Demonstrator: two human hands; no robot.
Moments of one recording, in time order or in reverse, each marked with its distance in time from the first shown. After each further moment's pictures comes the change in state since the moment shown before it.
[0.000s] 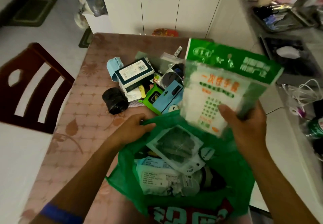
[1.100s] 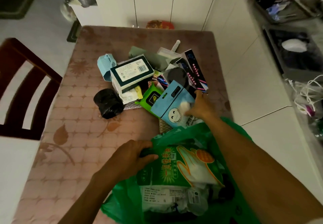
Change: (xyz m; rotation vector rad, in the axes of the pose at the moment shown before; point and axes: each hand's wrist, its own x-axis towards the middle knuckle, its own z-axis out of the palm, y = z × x) left_hand -0.002 -0.049 0.013 0.364 -0.157 0.301; right_hand 0.149 0.211 0.054 -1.077 -0.382 0.377
